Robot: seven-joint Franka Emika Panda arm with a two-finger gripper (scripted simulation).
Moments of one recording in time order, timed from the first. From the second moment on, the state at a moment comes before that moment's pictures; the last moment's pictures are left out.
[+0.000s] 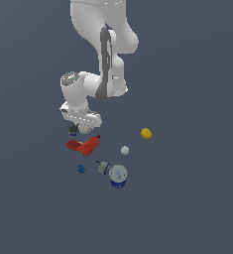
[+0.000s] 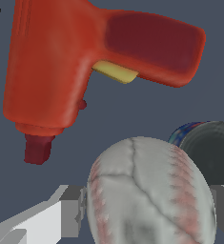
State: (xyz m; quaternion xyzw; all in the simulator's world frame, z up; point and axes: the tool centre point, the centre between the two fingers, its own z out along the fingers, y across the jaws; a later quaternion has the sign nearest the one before) arm -0.139 -0.172 0.060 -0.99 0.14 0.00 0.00
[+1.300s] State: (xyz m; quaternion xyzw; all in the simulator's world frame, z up) arm -0.096 -0.208 0.255 -0.99 0.14 0.00 0.00
